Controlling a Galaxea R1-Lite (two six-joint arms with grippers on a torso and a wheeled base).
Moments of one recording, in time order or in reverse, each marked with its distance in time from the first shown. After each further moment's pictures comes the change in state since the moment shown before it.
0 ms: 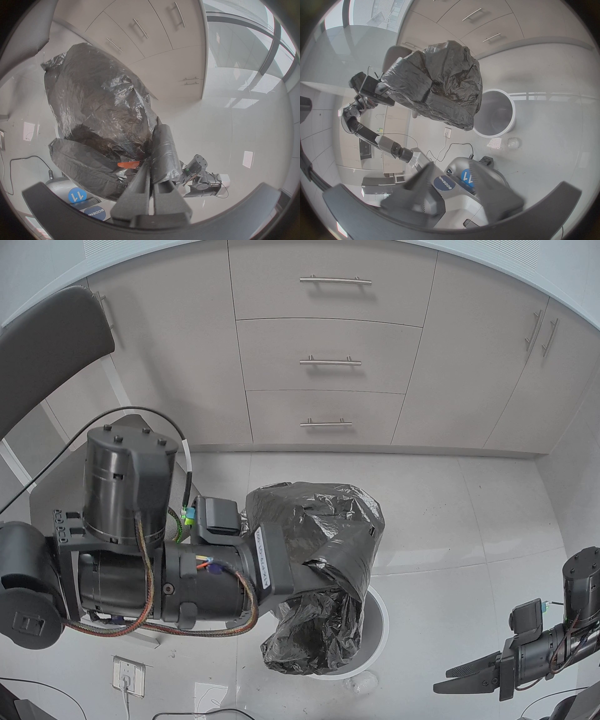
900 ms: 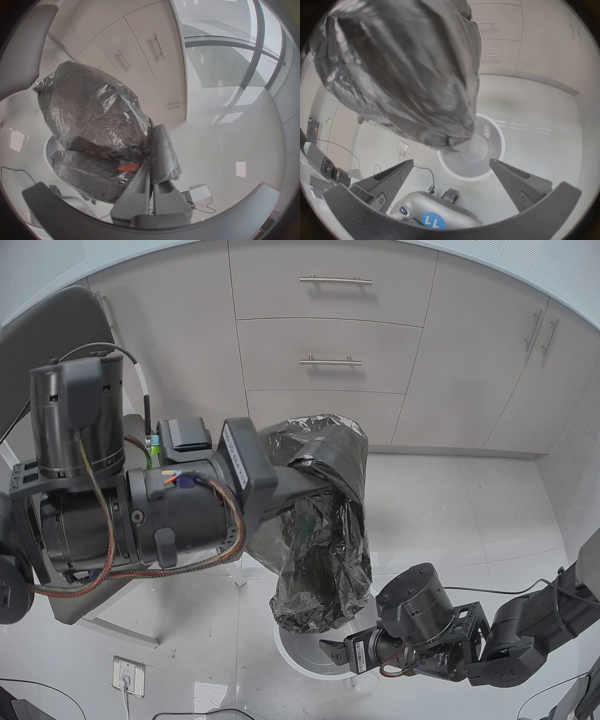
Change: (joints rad) left arm 0.014 -0.046 -0.100 -0.099 0.128 -0.049; right arm 0.316 0.650 -0.367 -0.218 -0.737 0.005
